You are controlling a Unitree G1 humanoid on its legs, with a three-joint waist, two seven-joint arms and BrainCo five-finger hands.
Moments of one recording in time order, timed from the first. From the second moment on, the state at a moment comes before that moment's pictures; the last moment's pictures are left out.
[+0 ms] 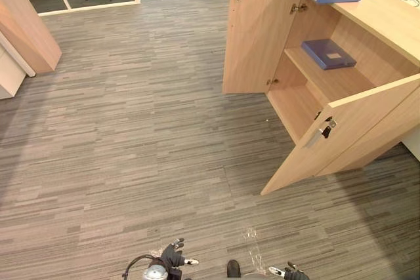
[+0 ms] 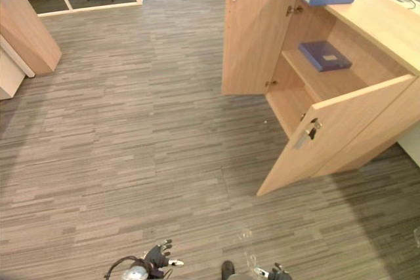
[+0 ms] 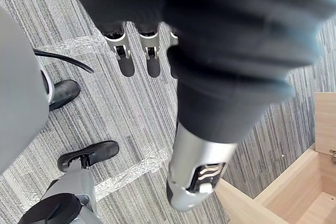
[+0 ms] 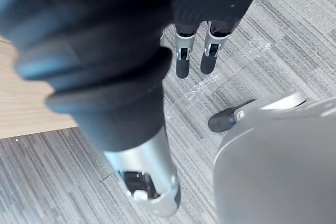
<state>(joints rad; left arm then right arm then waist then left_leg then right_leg) 0.00 0.03 -0.12 1.07 -0.02 -0.11 -0.05 0.07 -0.07 -0.37 1.11 0.15 -0.01 0.06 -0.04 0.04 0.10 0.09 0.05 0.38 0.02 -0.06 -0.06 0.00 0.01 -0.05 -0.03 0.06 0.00</state>
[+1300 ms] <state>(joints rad) -0.03 0.05 -0.24 1.07 0.05 -0.14 -0.02 0.04 -0.03 -0.37 1.10 0.18 -0.03 0.06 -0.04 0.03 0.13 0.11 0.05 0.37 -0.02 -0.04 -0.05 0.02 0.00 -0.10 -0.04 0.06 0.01</state>
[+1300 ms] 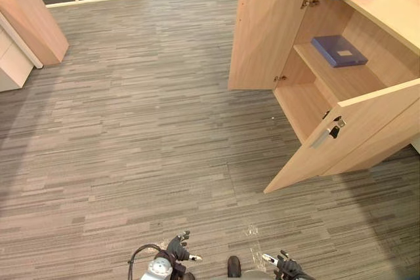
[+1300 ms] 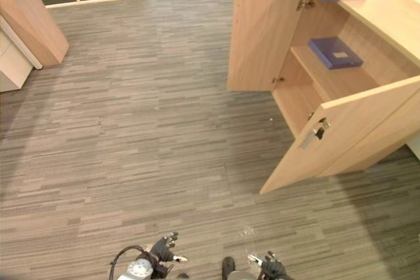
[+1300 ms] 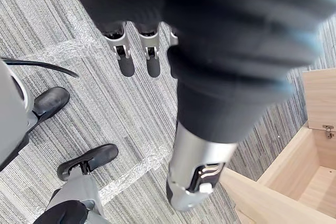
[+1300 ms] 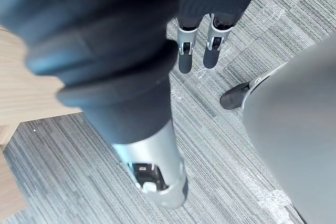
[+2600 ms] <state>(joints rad) -0.09 0.07 -0.37 1.02 -0.03 -0.16 -0.07 0.03 -0.07 -0.29 1.06 0.20 -0.05 0.08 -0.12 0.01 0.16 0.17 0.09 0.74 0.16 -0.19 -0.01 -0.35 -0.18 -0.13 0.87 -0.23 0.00</state>
